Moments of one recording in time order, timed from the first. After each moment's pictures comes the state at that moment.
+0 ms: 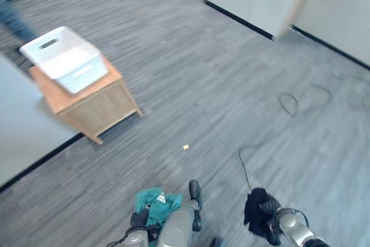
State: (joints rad) left arm -0.02 0.19 -0.04 1.17 -0.33 -0.14 0.12; right arm -0.07 -0.30 0.43 0.97 0.00 -0.07 -0.06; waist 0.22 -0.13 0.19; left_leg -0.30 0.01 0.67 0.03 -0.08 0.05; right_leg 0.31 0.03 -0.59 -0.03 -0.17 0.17
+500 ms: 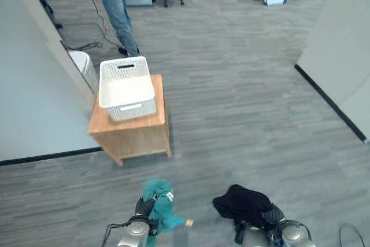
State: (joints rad) left arm -0.04 0.28 -0.28 0.98 -0.21 -0.15 0.15; right arm 0.02 -0.29 0.36 0.89 0.05 -0.12 -0.07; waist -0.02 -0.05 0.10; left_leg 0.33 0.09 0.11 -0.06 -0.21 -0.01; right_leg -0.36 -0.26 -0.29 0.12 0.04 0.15
